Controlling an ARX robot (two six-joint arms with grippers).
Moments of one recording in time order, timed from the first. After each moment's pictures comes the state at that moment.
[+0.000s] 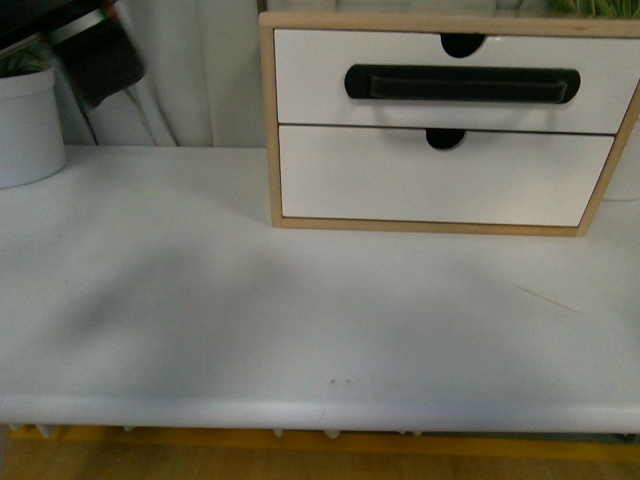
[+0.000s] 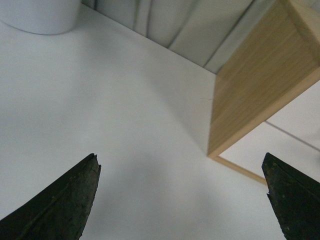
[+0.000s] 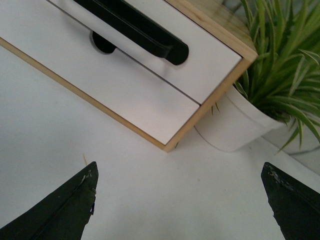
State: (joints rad) left arm -0.38 1.22 0.63 0.30 -0.51 -0.53; right arm -0.07 1.03 0.43 0.45 -0.25 -0.56
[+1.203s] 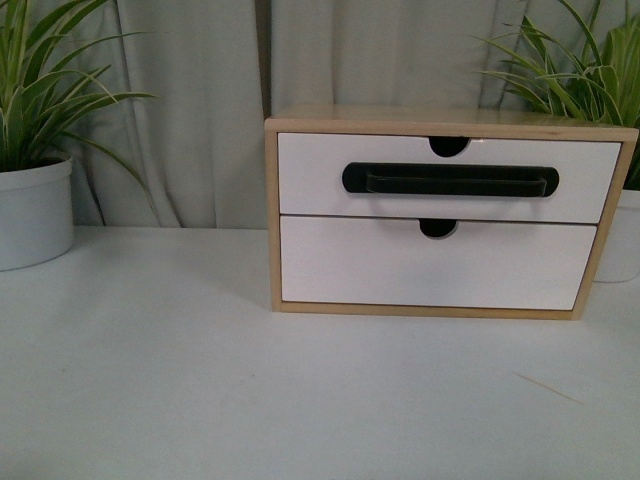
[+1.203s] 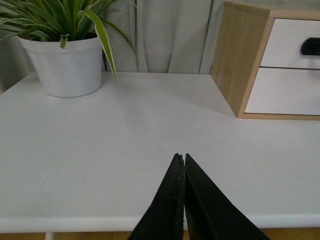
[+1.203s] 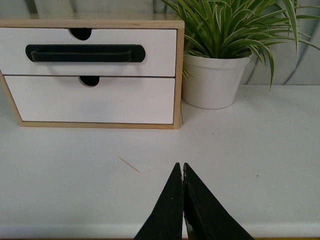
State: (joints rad) left arm 0.00 0.25 0.04 0.20 0.00 -0.01; right arm 0.00 0.27 0.05 0.21 0.00 -0.01
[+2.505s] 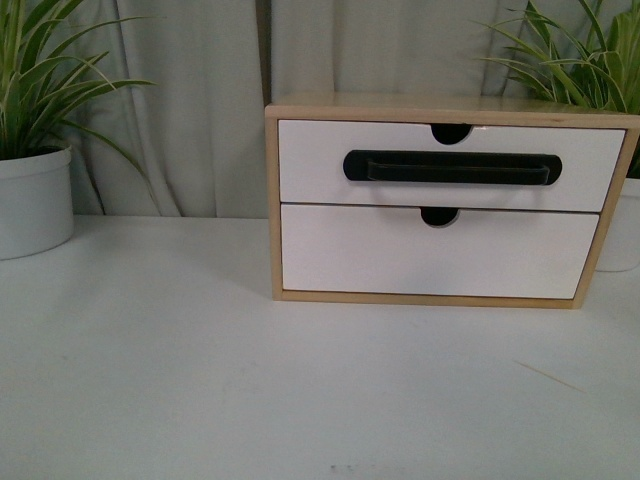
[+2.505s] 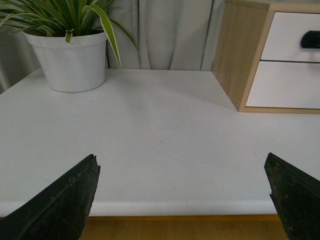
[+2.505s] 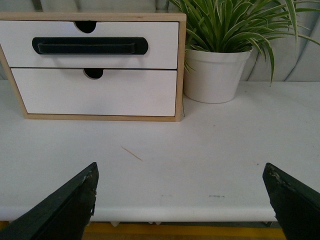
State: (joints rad) left arm 0.00 0.00 0.01 0.00 0.00 -0.01; right arm 0.00 0.01 0.01 0.00 0.00 -0.01
